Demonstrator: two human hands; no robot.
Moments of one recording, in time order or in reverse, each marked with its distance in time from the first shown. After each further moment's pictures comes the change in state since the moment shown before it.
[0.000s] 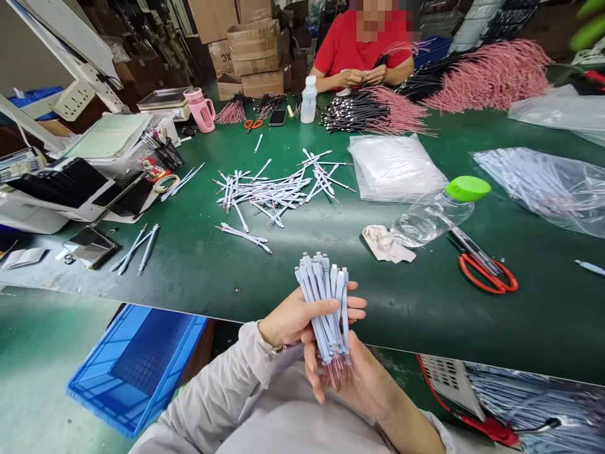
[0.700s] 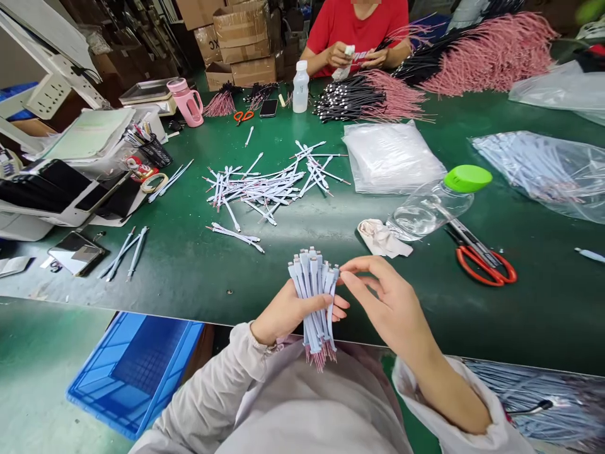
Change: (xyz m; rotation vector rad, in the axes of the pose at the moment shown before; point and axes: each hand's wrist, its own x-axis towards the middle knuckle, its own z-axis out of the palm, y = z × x) left_hand 0.010 0.002 -0.003 0.188 0.184 0.068; right_hand 0.013 -0.095 0.016 -1.410 0.689 -0.562
